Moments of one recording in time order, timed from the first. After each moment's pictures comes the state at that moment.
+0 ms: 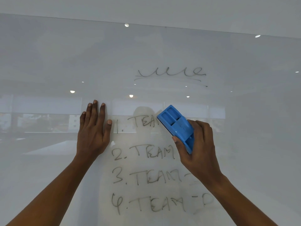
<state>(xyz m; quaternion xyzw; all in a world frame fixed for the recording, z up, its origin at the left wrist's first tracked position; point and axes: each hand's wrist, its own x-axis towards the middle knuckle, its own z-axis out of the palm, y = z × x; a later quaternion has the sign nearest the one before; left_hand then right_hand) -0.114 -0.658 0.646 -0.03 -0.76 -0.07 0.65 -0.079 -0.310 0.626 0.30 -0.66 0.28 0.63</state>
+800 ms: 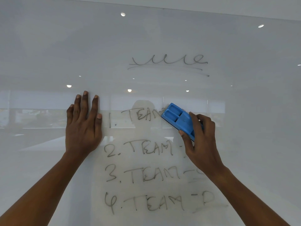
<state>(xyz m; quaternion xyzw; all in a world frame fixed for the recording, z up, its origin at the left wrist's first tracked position) -0.125 -0.659 0.643 -0.01 -0.74 -0.02 0.67 -0.141 -0.287 0.616 0.26 -0.70 0.22 0.63</state>
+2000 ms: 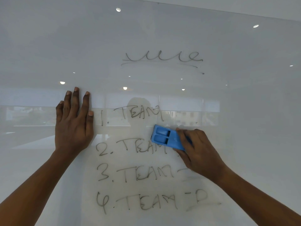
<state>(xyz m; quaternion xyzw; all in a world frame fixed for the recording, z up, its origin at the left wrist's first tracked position) -0.124 -0.658 0.644 -0.02 -0.73 -0.03 0.68 -0.155 -0.253 0.601 0.35 -0.67 -0.08 0.65</state>
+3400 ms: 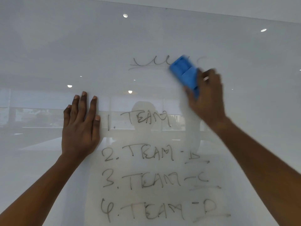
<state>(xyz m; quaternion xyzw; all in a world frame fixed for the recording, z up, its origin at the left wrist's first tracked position) -0.126 -0.660 0.643 -0.02 -0.73 -0.03 0.69 -0.161 -0.283 0.763 0.19 -0.65 0.12 0.73</state>
